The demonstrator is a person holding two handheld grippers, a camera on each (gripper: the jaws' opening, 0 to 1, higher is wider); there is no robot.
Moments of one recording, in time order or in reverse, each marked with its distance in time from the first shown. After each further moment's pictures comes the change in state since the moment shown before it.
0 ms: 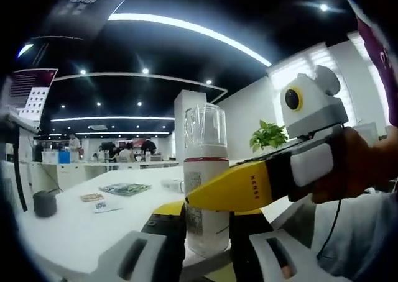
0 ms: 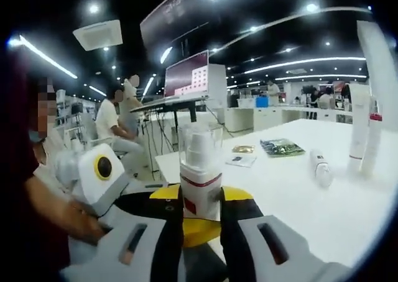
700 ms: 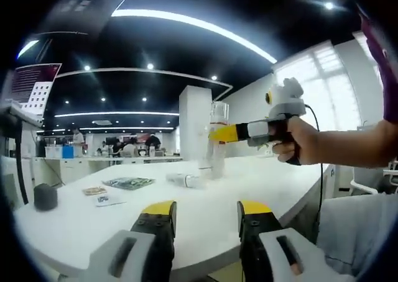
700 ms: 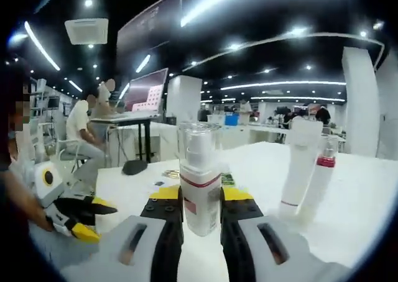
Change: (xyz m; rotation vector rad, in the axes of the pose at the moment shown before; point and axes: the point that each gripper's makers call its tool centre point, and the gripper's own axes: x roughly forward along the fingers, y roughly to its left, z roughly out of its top) left arm 0.004 0.006 -0.008 -0.079 0.020 0.009; right arm -0.041 -0.187 0.055 -0.045 -0.112 -0.294
